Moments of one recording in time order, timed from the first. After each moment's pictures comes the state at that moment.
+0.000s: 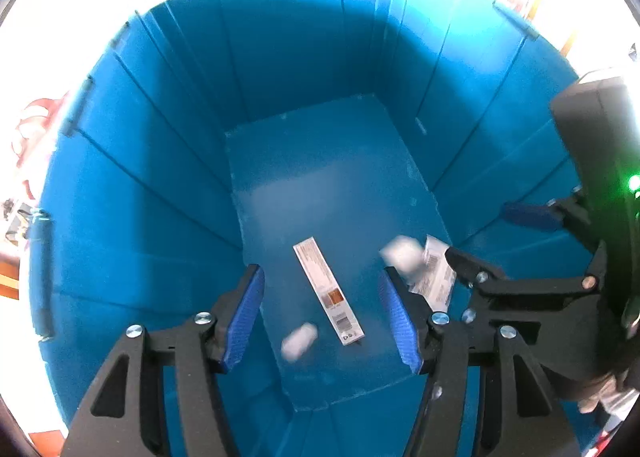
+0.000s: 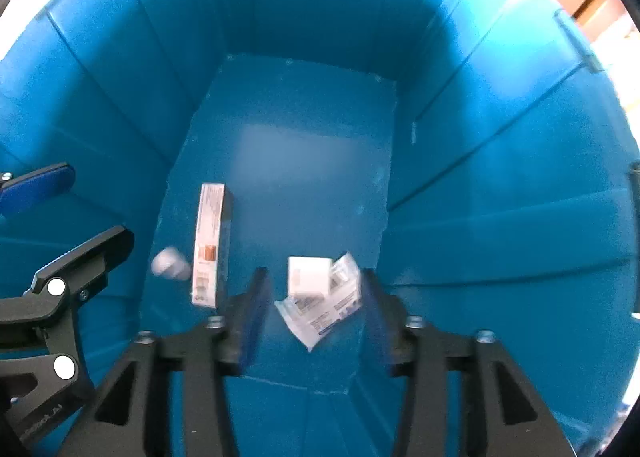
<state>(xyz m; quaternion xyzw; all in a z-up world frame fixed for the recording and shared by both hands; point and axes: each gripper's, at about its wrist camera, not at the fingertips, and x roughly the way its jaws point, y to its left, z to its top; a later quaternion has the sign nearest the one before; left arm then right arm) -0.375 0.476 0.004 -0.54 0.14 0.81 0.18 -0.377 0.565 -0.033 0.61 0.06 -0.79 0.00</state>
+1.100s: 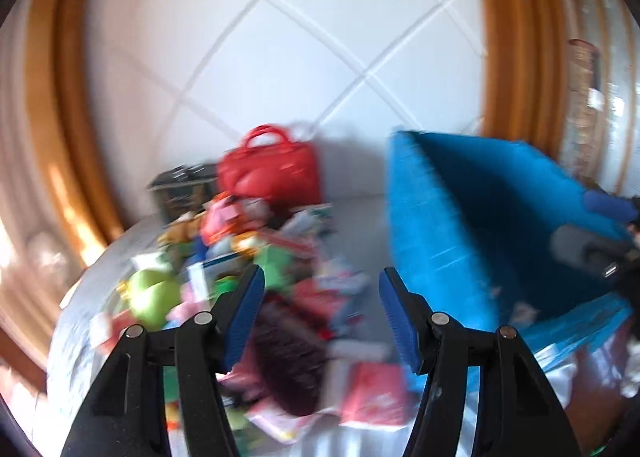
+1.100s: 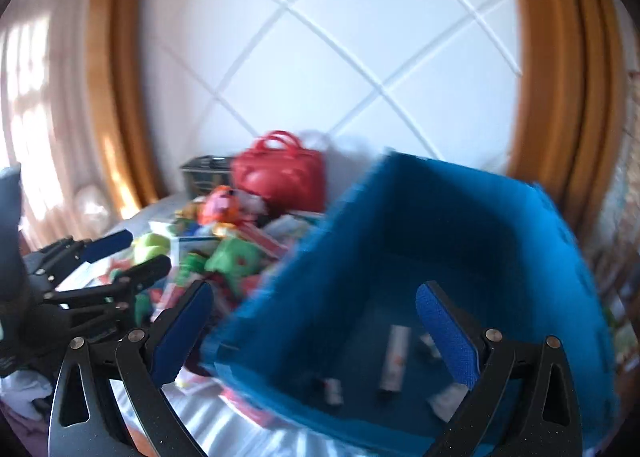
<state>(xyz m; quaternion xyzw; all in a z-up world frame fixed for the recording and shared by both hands) -0.156 0.174 0.064 -0.28 0.02 0.96 -0.01 -0.177 0.362 0.095 0.26 0.04 -0.94 0.20</state>
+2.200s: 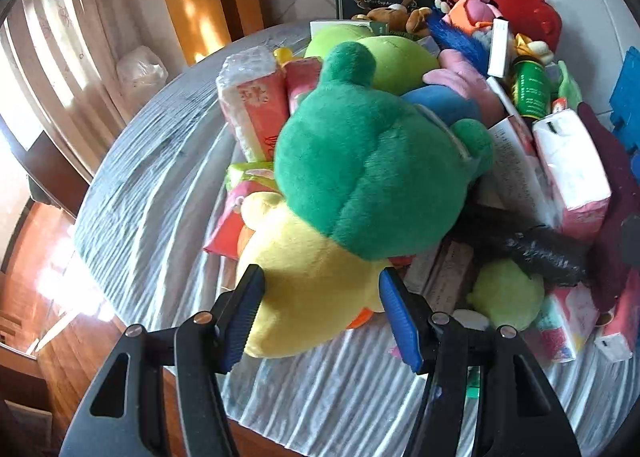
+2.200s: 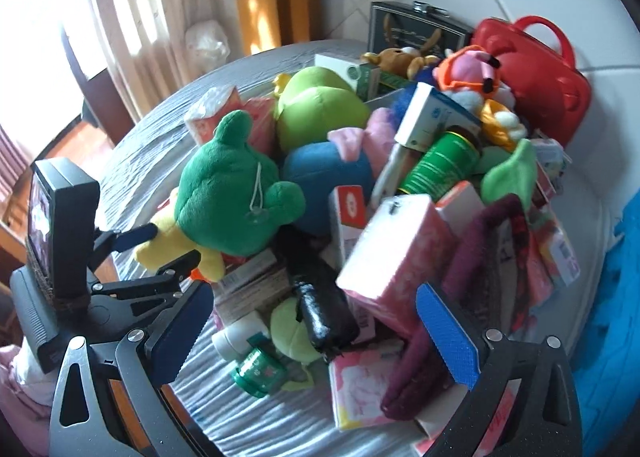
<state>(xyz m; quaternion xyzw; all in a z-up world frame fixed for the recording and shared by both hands) -0.130 -0.098 -0.185 -0.48 -0.08 0.84 -0.24 -0.213 0.035 -0.108 0.43 0.21 -0.78 0.40</state>
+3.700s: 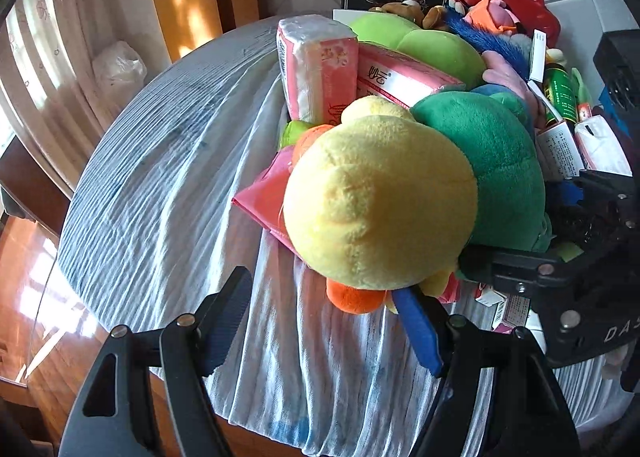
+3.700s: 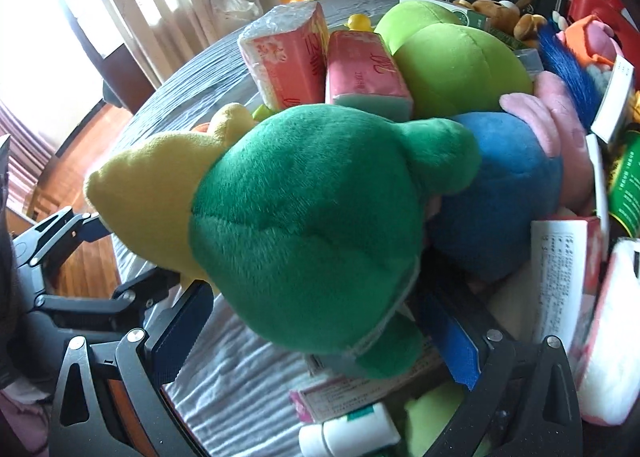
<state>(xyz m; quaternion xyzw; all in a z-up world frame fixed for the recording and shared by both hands) -0.110 -0.192 -0.203 -0.48 -0.09 0.86 -0.16 -0.213 -0.094 -0.205 0.50 0.19 -0.72 0.44</state>
